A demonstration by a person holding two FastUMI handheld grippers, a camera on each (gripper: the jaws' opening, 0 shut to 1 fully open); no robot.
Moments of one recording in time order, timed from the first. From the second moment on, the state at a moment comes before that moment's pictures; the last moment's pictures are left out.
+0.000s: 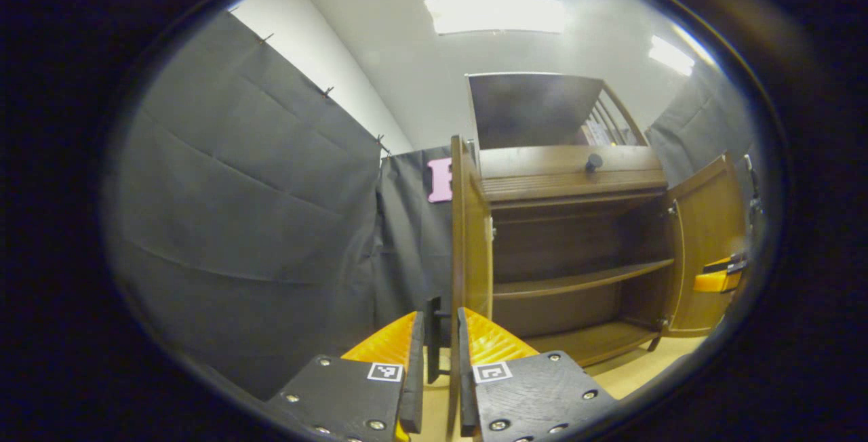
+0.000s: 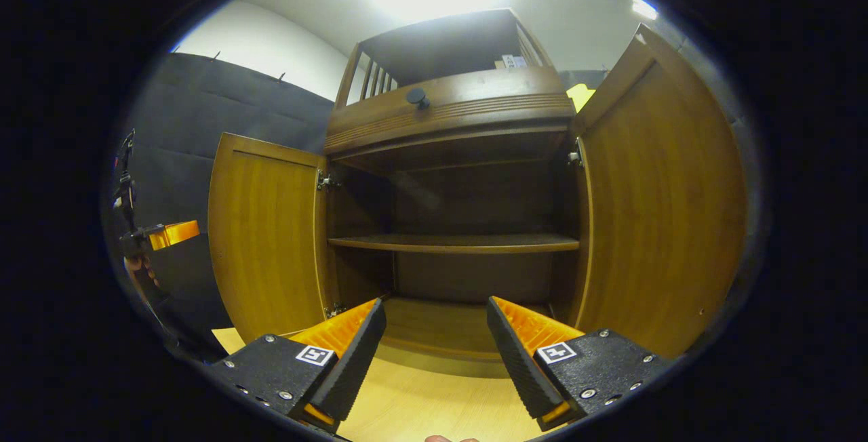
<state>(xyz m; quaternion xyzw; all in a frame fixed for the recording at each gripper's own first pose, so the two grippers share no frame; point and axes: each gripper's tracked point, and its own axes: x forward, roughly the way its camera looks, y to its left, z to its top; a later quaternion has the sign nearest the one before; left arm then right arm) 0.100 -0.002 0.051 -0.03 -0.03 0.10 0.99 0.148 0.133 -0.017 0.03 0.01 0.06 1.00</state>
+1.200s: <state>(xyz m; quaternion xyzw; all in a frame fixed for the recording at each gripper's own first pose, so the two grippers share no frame) 0.140 -0.081 0.045 -0.05 0.02 0.02 1.00 0.129 0.076 -0.006 0.02 -0.01 0.03 1.00</state>
